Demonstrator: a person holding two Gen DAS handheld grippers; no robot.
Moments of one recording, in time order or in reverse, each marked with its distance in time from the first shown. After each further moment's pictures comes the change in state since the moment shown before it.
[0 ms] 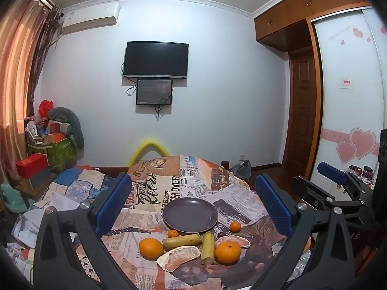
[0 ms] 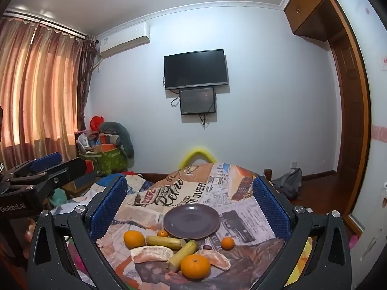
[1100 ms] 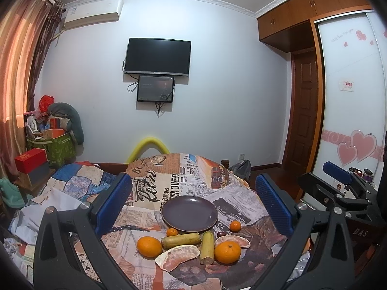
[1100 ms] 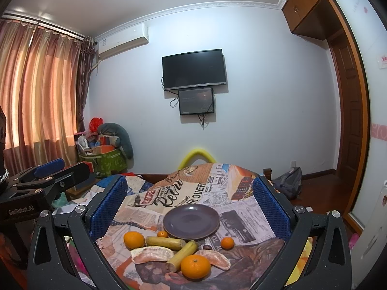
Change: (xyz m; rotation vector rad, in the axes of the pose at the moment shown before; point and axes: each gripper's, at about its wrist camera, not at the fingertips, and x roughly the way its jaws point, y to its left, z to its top) left arm 0.007 0.007 -0.005 -0.028 0.006 -0.012; right arm 0.000 -0.001 0.000 0.017 -0.010 -0.005
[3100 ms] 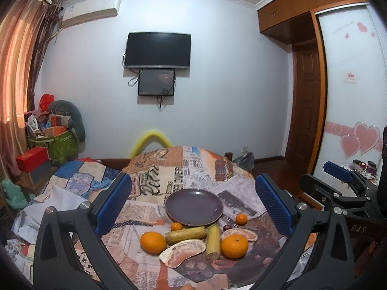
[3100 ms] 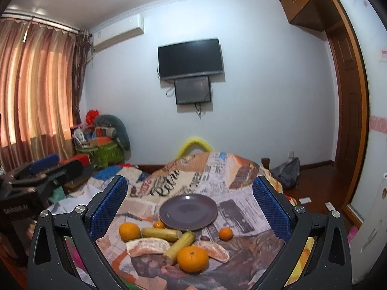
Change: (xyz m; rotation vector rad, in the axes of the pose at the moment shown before) left arm 0.016 0.007 -0.010 0.021 0.053 0.016; right arm 0.016 -0.010 -0.017 0.010 0.083 -0.014
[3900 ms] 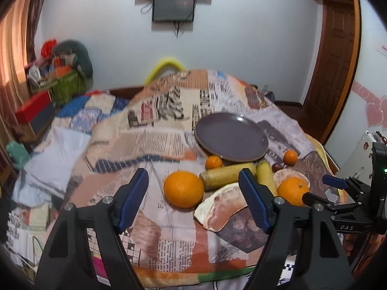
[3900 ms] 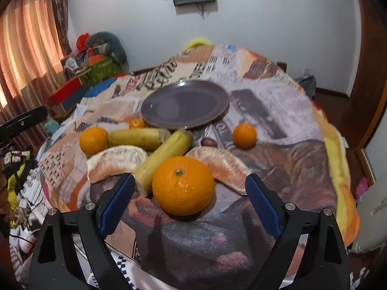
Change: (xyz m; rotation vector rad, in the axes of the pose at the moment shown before) left arm 0.119 0.075 -0.094 -0.066 0.427 0.070; right arm 0.117 -0.026 -0.115 0.042 0.561 0.064
